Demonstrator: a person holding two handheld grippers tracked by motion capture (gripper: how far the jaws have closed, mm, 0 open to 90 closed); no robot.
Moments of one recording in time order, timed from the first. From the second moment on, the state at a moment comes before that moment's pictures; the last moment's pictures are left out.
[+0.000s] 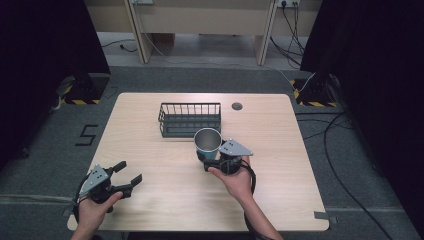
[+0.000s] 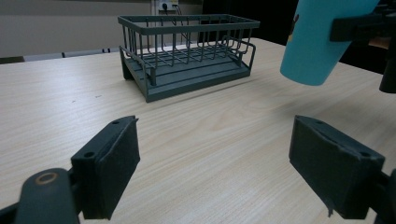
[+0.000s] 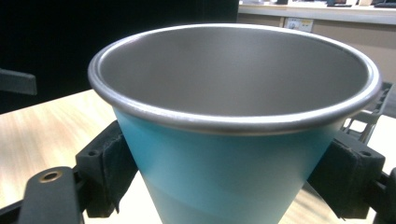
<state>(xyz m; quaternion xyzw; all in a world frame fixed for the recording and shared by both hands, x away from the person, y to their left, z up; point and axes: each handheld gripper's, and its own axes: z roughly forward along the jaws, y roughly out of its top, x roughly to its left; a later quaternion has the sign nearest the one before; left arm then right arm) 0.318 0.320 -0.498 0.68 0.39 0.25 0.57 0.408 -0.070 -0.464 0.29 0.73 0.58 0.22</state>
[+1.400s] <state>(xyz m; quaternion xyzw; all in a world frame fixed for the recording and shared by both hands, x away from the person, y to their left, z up) 0.318 0.321 -0.498 0.68 0.39 0.25 0.57 0.448 -0.057 -0.436 0.31 0.71 0.59 0.25</state>
